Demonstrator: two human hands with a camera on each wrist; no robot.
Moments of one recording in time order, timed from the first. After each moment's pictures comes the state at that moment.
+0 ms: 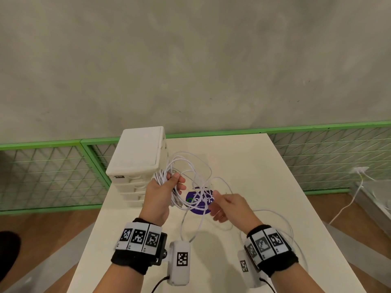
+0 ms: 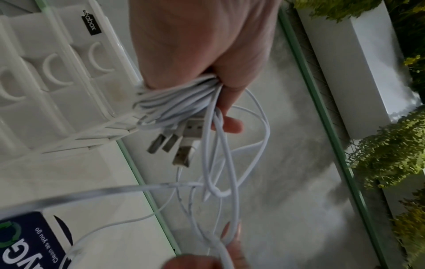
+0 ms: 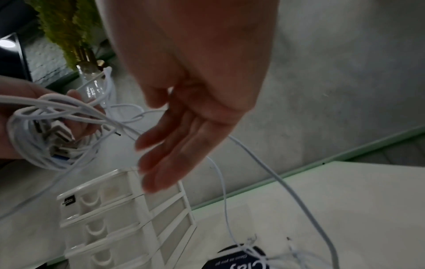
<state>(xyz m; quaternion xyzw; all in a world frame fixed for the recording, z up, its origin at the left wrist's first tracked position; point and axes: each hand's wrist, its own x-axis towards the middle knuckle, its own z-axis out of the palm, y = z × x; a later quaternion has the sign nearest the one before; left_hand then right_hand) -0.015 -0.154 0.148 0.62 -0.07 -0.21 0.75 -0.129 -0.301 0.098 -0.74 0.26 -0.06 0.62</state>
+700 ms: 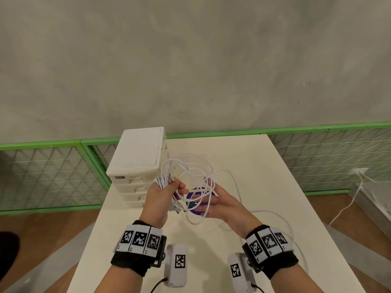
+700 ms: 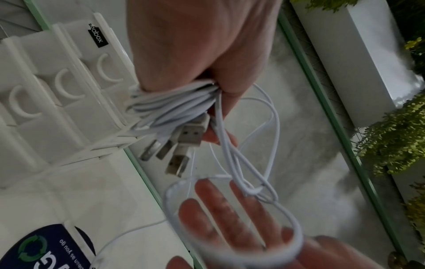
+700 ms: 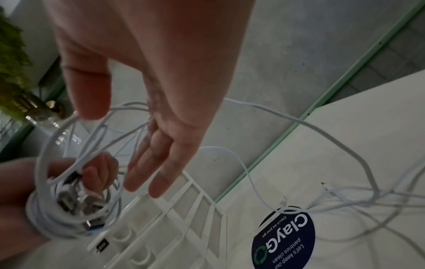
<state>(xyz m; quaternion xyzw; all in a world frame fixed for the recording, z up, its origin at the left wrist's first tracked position) -0.012 -0.150 0.136 0.66 -0.07 -0.22 0.71 -0.125 -0.296 0.102 -0.61 0.08 0.01 0.79</state>
